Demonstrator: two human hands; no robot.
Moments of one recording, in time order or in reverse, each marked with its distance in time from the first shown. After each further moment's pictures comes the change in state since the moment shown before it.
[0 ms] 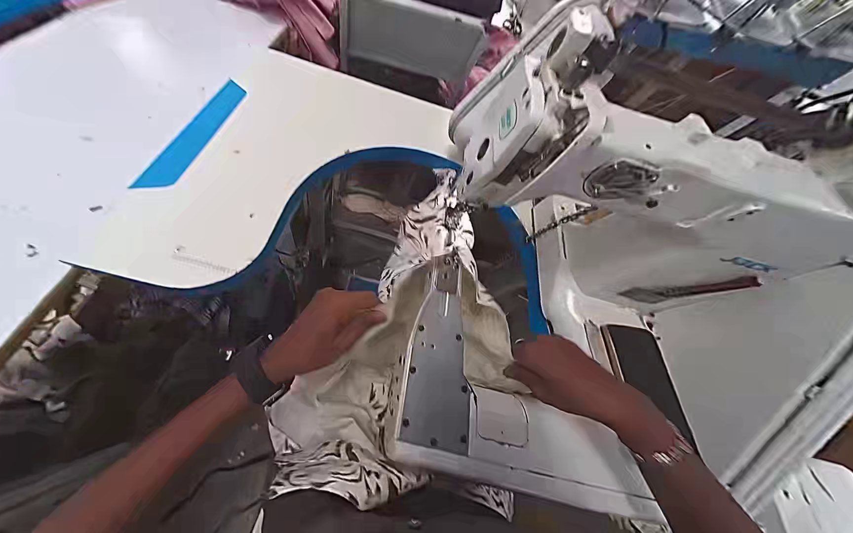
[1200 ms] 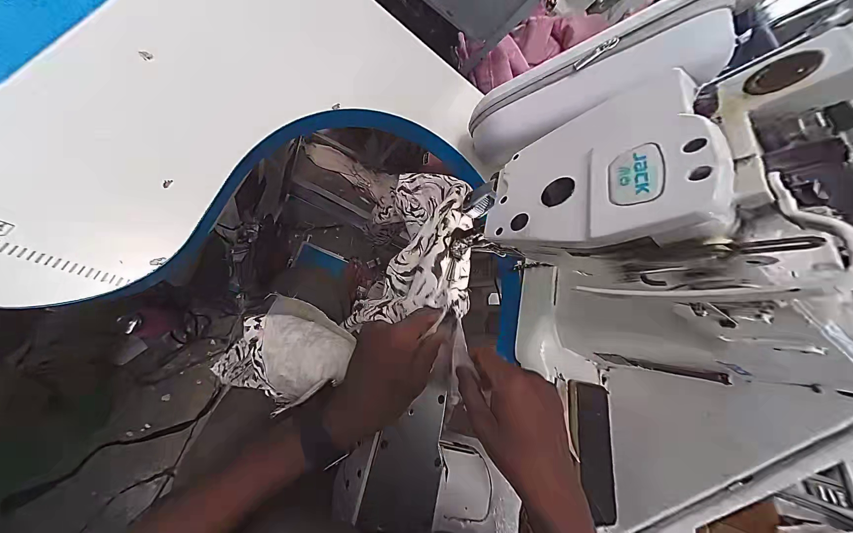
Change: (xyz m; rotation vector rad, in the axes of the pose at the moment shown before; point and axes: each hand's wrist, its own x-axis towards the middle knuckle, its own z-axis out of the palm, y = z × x) left_hand 0.074 0.019 0.083 -0.258 0.369 -0.144; right_hand 0.061 -0.062 -0.018 -0.056 0.536 0.357
